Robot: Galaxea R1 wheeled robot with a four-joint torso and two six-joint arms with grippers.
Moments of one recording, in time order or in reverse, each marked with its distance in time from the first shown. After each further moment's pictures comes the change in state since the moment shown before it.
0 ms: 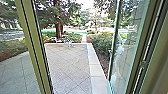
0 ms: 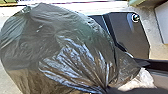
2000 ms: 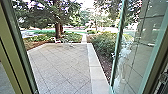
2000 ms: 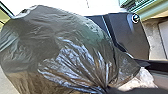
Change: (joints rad) left arm -0.003 0.004 0.001 0.000 -0.001 0.000; right arm -0.013 0.000 0.000 0.000 0.008 -0.005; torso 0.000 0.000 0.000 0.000
